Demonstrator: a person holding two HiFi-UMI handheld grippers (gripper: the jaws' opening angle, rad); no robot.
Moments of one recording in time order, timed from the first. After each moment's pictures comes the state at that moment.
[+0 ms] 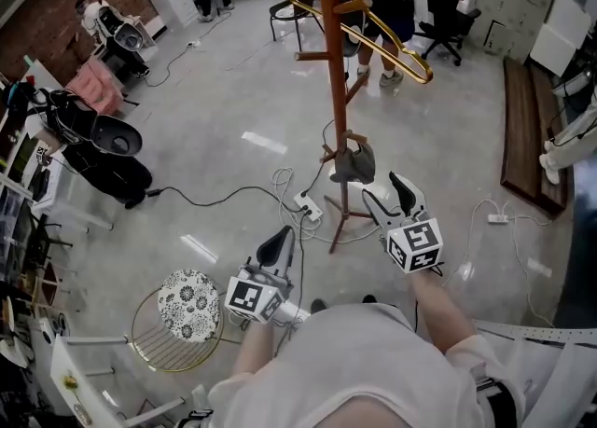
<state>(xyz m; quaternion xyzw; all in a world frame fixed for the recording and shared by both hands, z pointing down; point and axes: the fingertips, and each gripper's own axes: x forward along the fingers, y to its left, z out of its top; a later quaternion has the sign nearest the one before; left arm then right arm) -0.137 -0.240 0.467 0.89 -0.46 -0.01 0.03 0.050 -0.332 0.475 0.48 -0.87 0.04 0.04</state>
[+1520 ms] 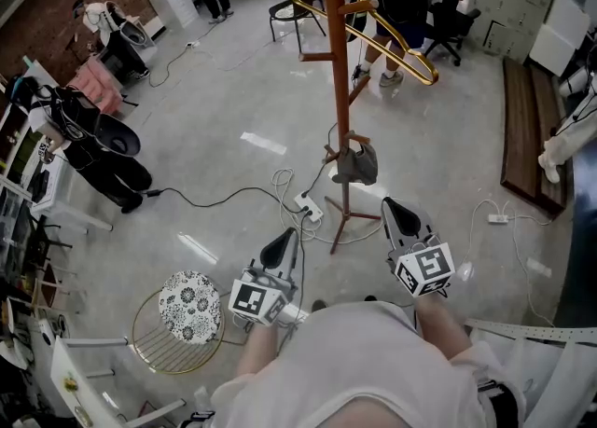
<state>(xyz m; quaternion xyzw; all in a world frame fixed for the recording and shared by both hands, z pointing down) -0.138 -0.241 0.467 0.89 -0.46 -0.02 0.03 0.054 -0.290 0.456 0.48 -0.87 0.03 0.00</state>
